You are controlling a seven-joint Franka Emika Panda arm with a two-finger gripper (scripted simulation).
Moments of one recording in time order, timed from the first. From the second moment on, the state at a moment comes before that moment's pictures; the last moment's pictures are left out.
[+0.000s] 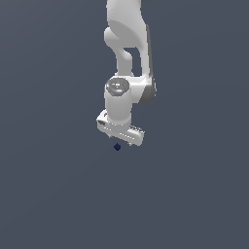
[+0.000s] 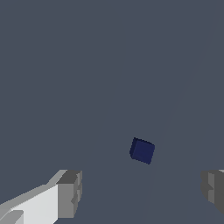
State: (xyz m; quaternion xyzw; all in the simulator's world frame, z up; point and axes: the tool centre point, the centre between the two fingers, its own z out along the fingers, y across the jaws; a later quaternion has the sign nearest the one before) arm -0.002 -0.020 0.108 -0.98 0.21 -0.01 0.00
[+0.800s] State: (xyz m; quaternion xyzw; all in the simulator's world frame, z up) arm -0.016 -0.036 0.064 -0.94 0.35 0.00 0.00
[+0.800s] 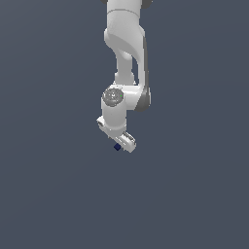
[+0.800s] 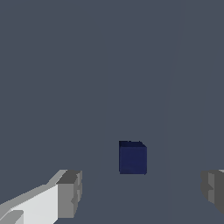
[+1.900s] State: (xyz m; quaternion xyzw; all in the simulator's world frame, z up) arm -0.017 -0.036 0.013 -0.93 0.36 0.00 0.00
